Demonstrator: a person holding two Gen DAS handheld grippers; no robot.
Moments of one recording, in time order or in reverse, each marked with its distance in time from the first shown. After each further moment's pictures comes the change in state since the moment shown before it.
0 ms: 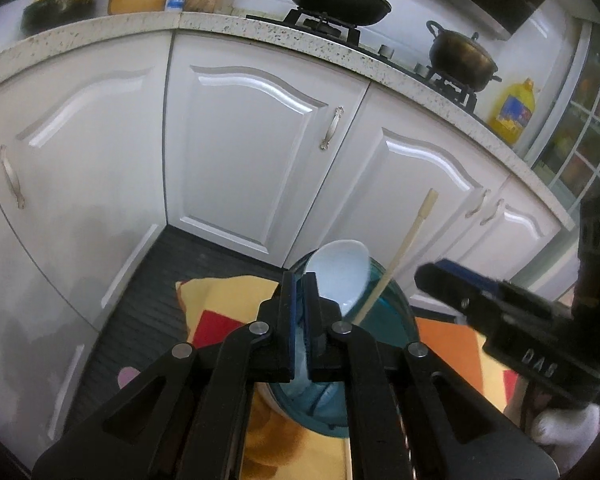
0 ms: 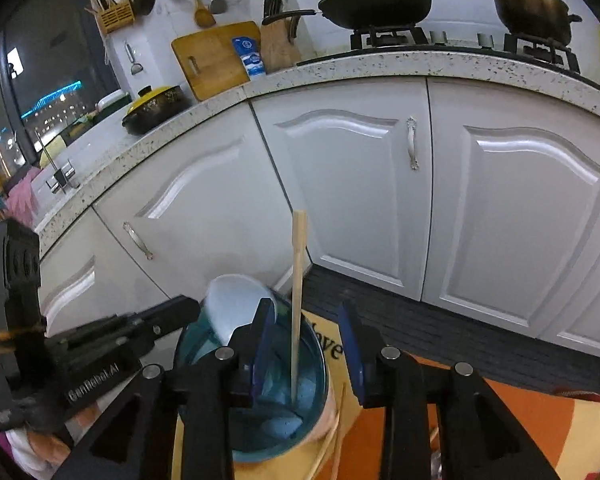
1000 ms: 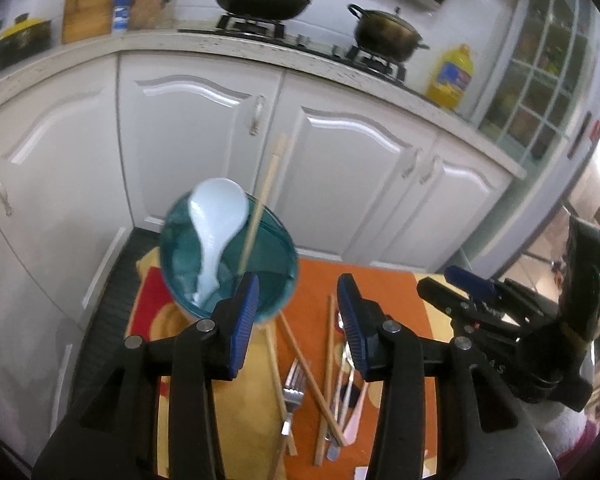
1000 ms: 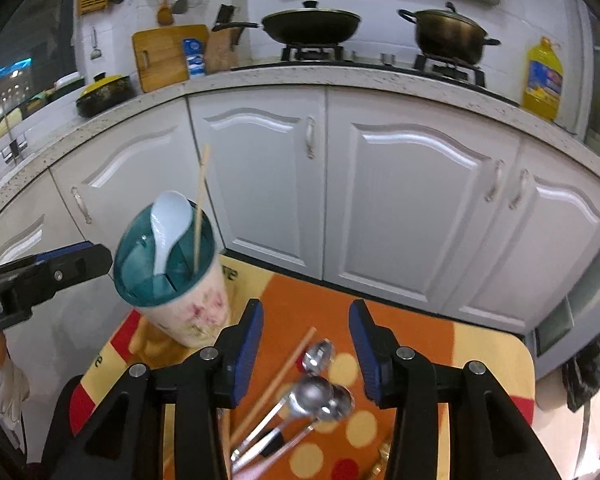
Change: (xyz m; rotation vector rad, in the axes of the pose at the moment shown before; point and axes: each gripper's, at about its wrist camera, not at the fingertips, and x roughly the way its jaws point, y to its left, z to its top) left arm -0.067 -0.080 -0.057 0.154 0.021 -0.104; right arm -0.109 -0.030 -0.085 -0.015 -0.024 -0.323
